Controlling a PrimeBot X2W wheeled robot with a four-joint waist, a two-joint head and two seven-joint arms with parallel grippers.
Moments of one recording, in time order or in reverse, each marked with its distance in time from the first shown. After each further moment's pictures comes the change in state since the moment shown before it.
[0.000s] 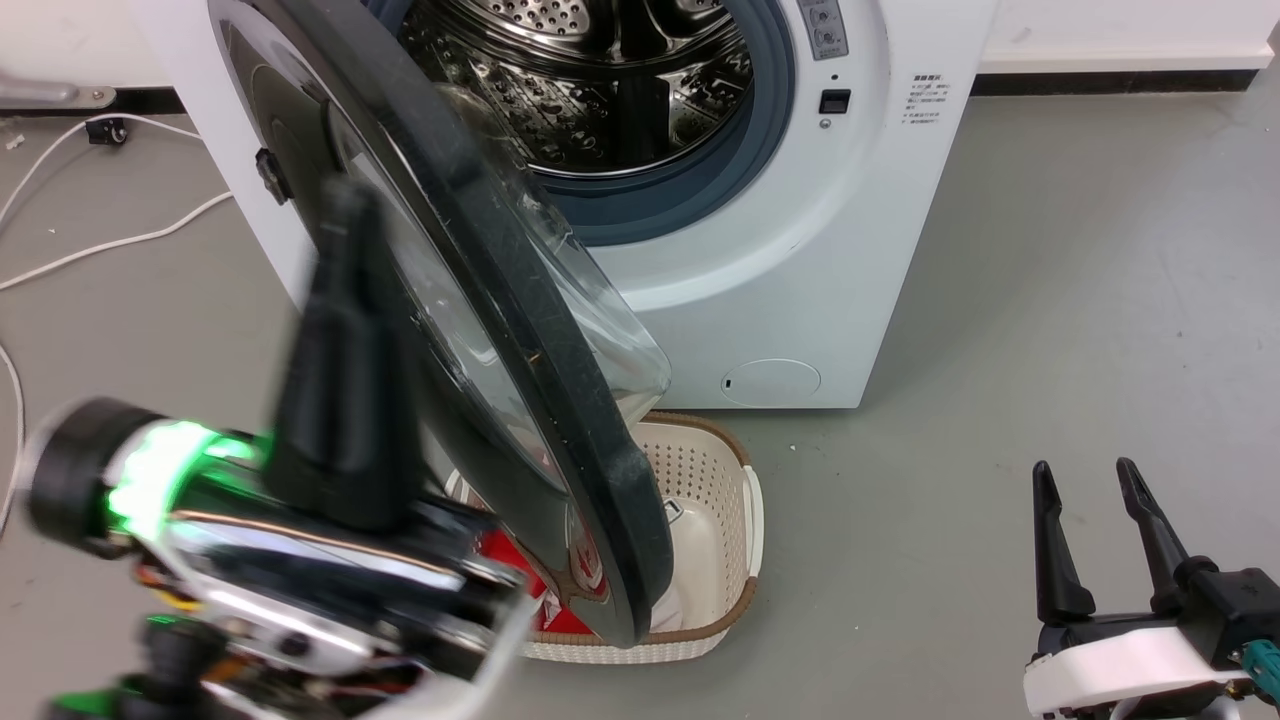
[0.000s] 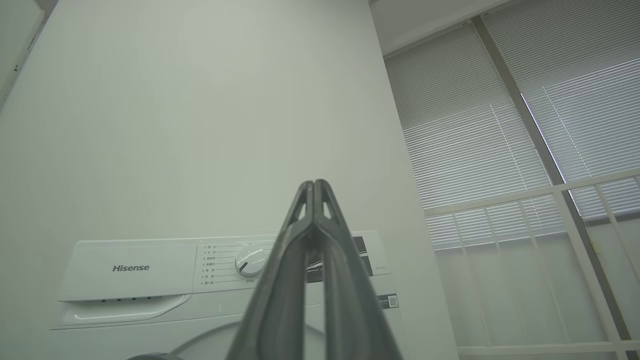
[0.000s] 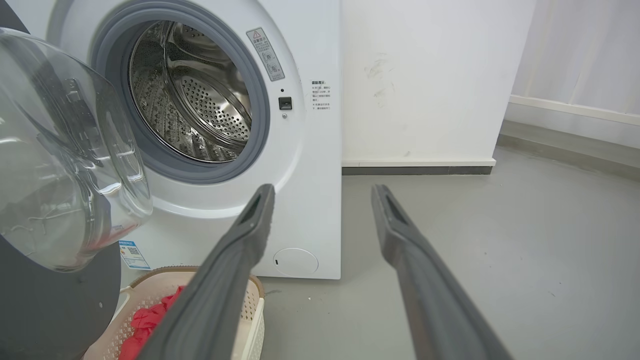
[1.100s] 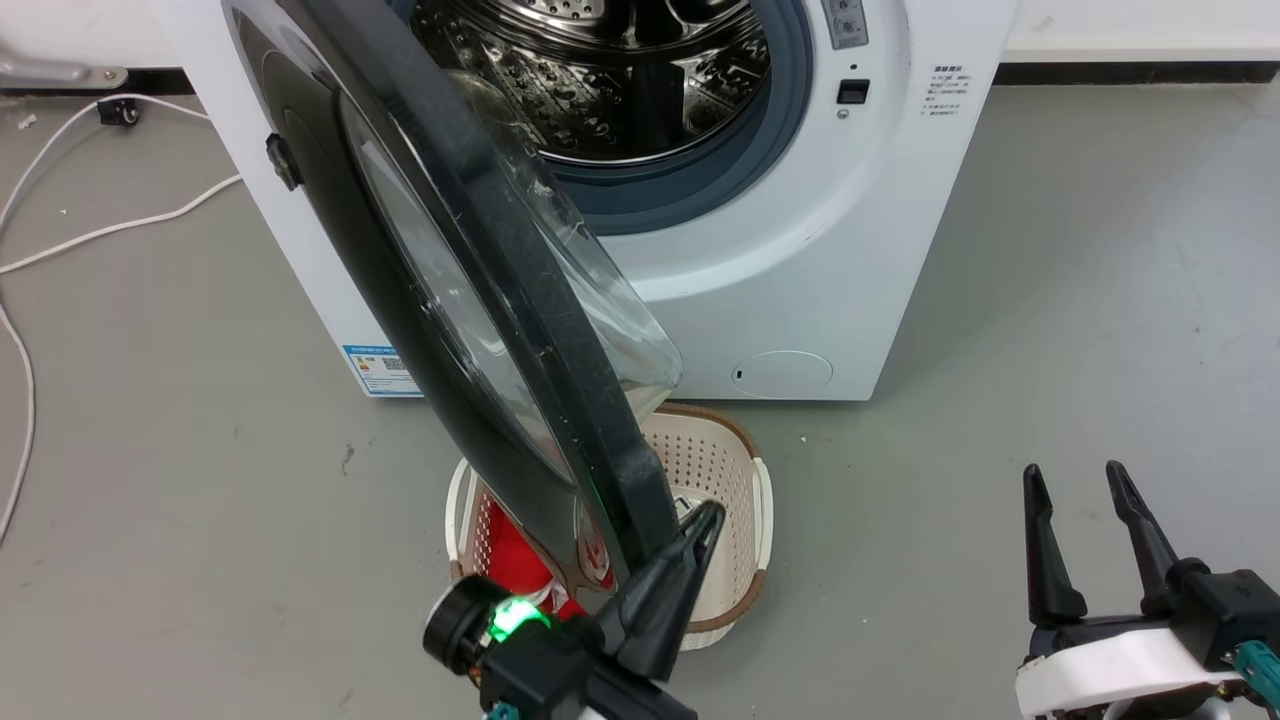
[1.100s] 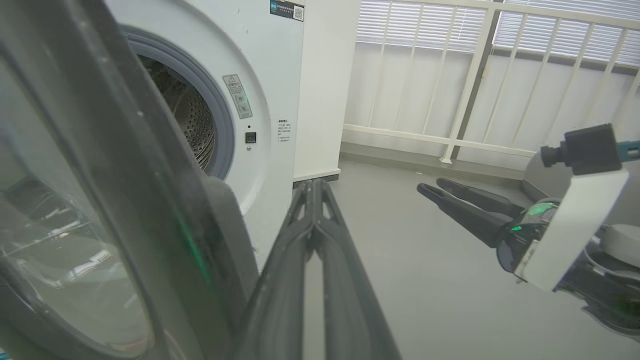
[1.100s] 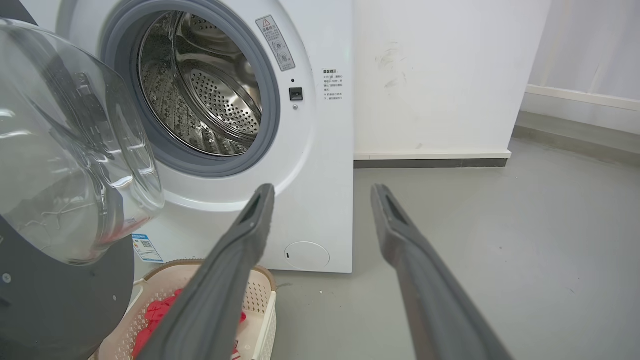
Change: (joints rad) left arm 0.191 0.069 -0.339 0.515 -0.130 -0.016 0.028; right arm 0.002 0.001 0.016 0.004 0.016 0.000 0.000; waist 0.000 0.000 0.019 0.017
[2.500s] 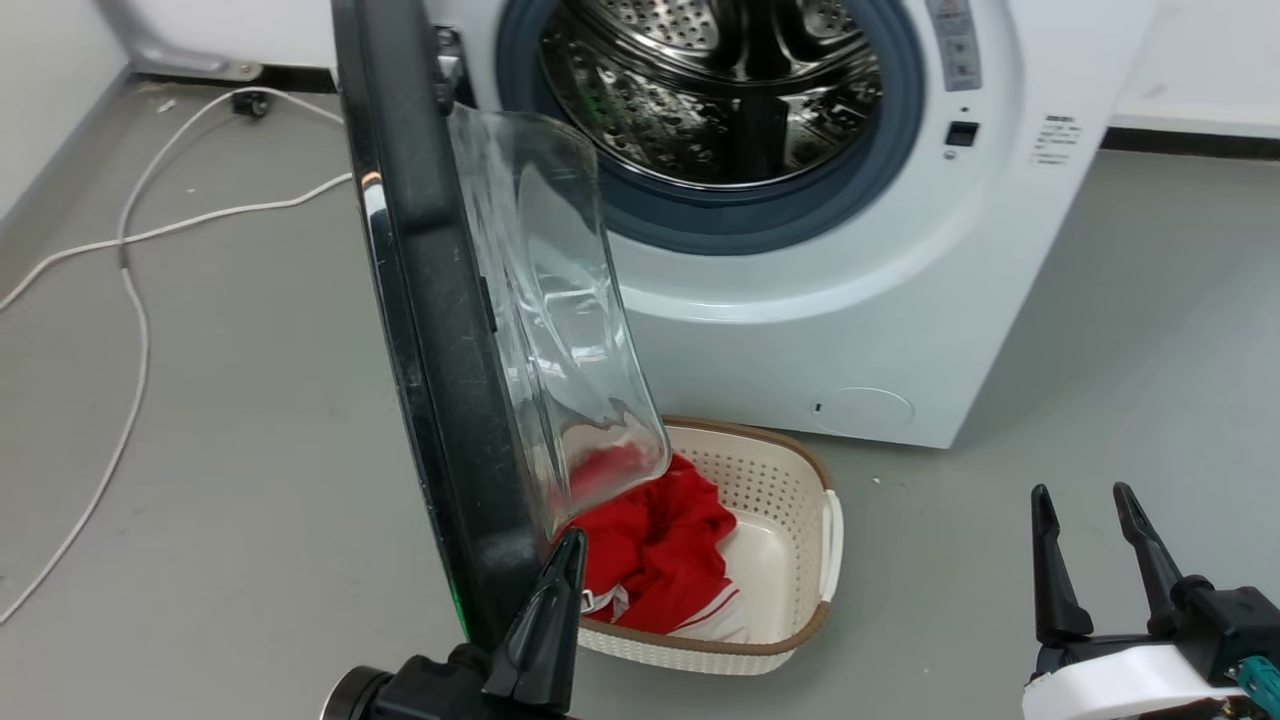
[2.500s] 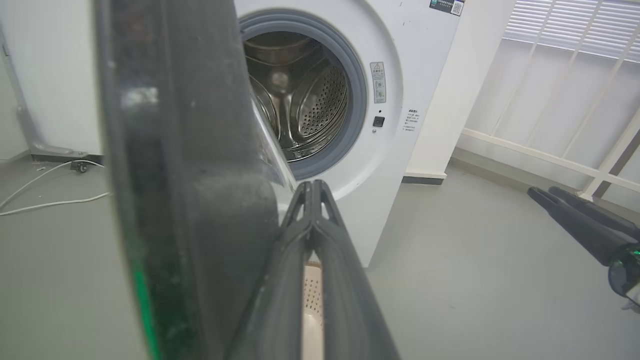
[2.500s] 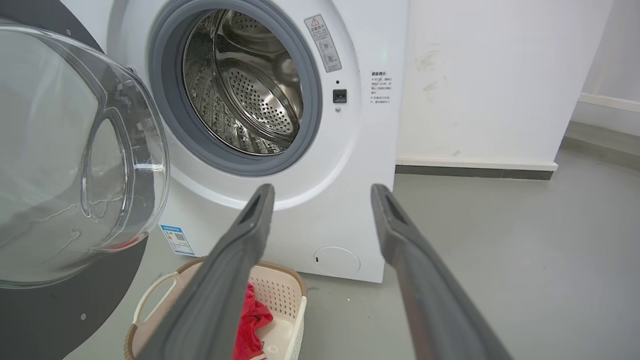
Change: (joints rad) left arm 0.147 0.017 0.114 -0.081 -0.045 0.226 0.063; right arm 0.024 0.000 -0.012 0.014 -0.001 0.000 0.000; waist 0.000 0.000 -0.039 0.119
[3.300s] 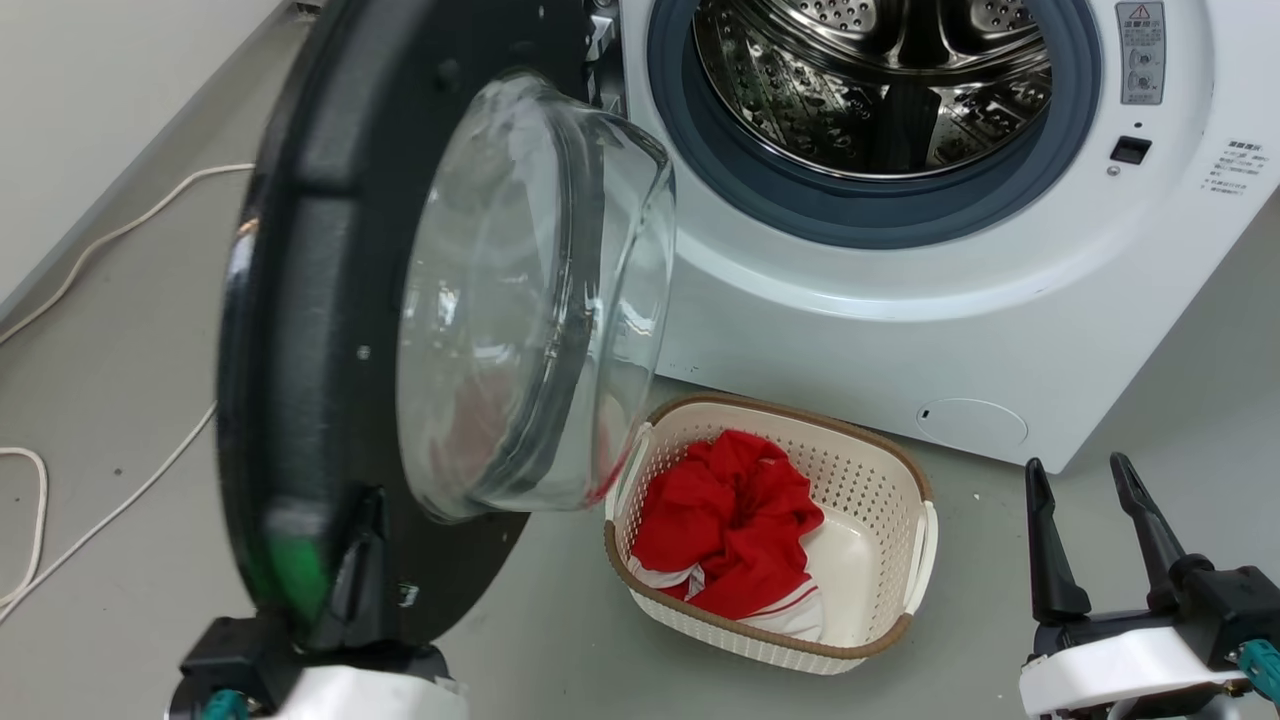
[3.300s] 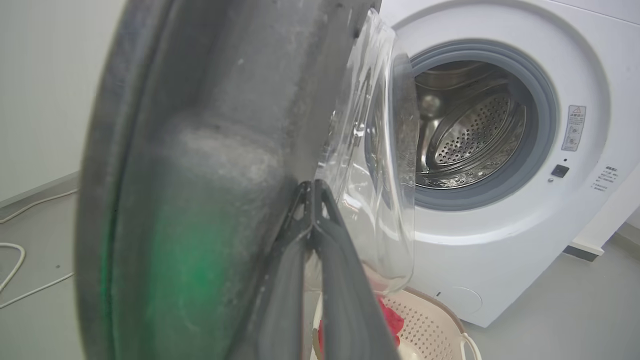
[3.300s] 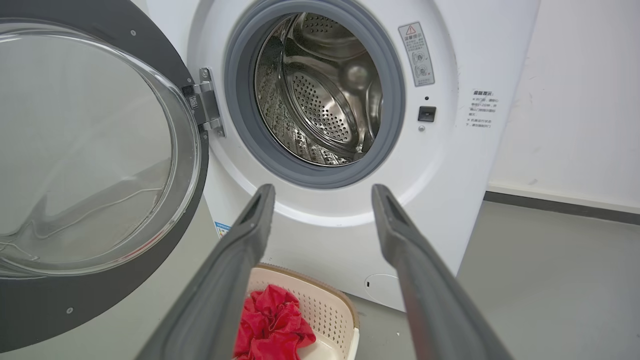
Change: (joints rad) left arm -0.020 0.035 0.226 0.074 -0.146 0.038 -0.055; right arm -0.010 0.000 0.010 -0.062 -0.025 0.000 0.020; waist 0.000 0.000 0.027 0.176
